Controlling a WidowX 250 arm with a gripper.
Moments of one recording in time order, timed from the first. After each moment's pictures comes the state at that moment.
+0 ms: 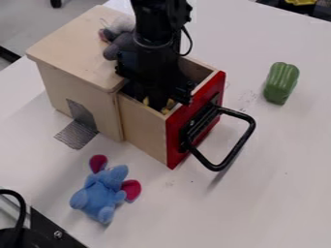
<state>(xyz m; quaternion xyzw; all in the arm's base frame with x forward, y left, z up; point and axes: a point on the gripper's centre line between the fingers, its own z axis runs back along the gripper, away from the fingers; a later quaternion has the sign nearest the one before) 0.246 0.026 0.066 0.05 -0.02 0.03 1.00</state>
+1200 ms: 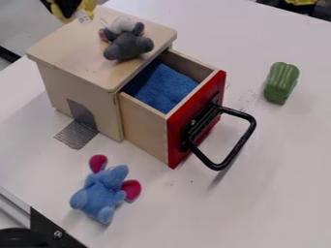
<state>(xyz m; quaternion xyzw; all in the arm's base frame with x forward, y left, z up) 0.224 0.118 0.188 -0.03 -0.14 0.13 0.98</state>
